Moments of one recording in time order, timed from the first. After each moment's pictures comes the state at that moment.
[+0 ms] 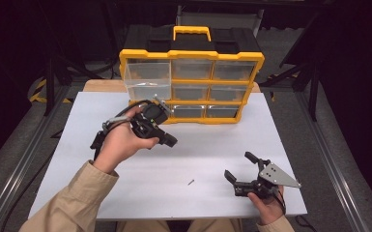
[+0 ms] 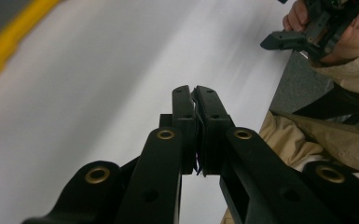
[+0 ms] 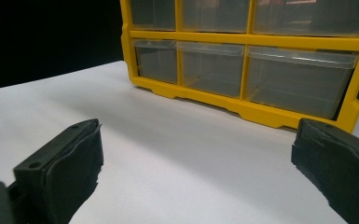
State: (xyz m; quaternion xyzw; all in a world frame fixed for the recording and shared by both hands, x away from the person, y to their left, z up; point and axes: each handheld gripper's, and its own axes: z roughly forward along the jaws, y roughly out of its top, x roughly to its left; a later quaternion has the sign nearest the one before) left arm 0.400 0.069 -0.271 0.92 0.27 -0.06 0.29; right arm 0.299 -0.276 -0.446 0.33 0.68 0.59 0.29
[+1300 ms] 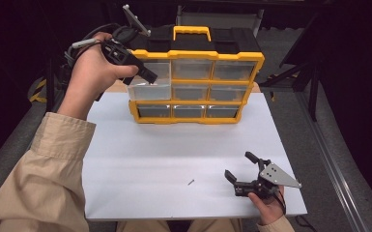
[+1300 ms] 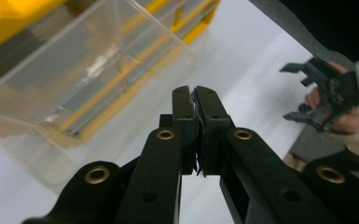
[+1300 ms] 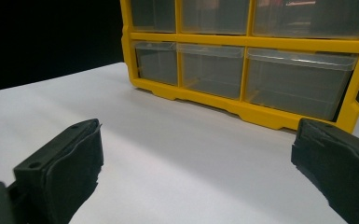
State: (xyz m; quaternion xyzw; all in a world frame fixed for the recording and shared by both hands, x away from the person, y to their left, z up) left arm 0.455 0.111 -0.134 0.88 0.37 0.04 0.30; right arm 0.298 -0.276 -0.444 0.33 0.68 0.59 0.29
